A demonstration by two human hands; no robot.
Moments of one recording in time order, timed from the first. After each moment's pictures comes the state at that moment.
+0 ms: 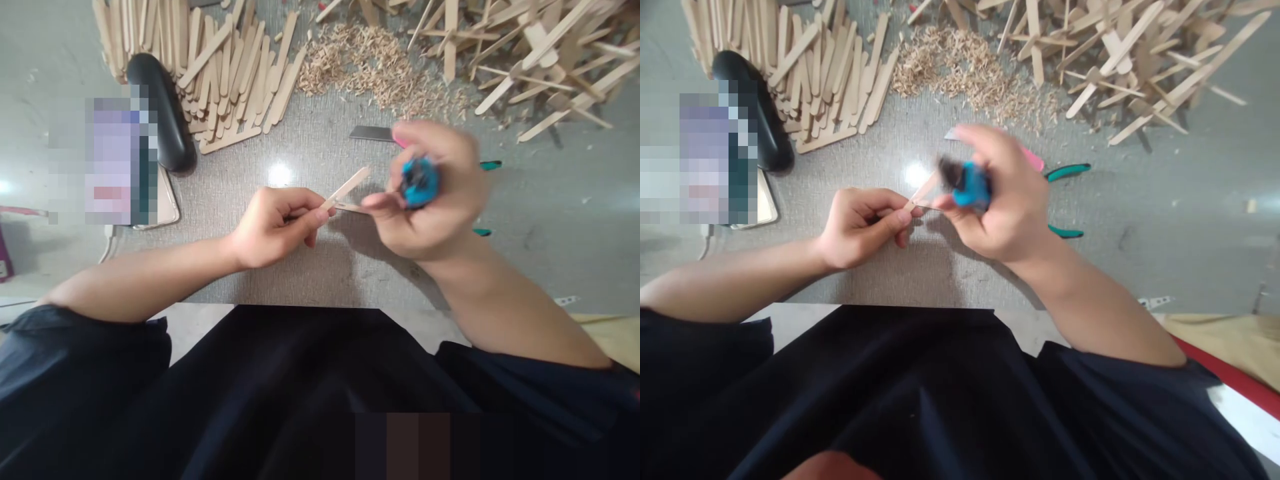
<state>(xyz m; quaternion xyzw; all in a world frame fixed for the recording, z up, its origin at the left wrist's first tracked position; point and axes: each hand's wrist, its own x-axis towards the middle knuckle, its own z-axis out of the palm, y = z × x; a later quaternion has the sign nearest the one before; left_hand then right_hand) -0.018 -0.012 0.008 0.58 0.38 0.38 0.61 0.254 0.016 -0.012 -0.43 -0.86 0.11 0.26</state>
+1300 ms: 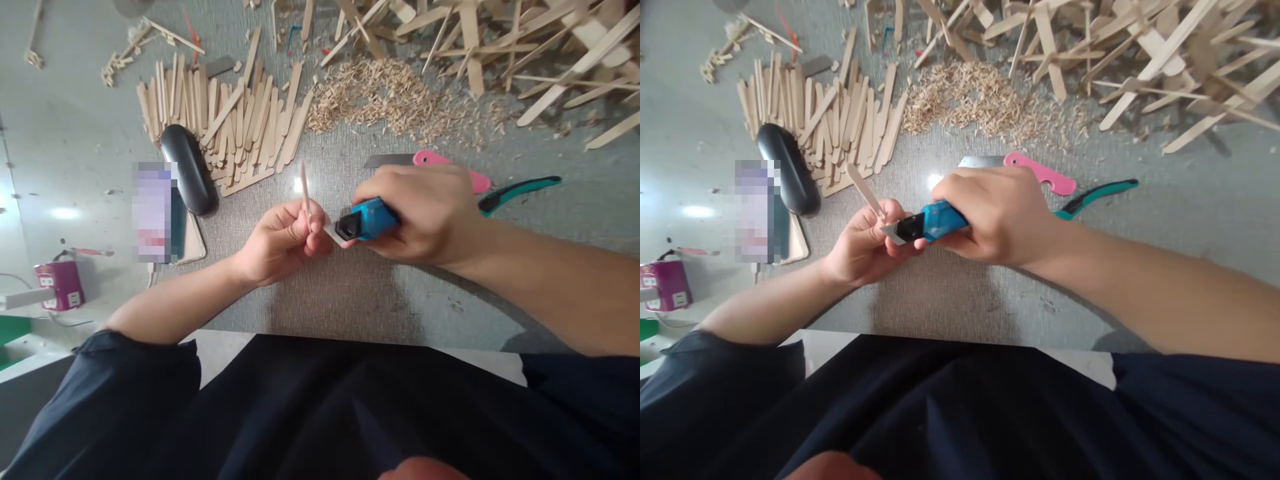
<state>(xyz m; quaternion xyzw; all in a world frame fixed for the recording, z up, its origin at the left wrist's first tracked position) -0.016 0.011 0.004 0.26 0.28 0.41 0.83 0.222 0.063 0.004 -0.26 -0.90 0.08 0.33</state>
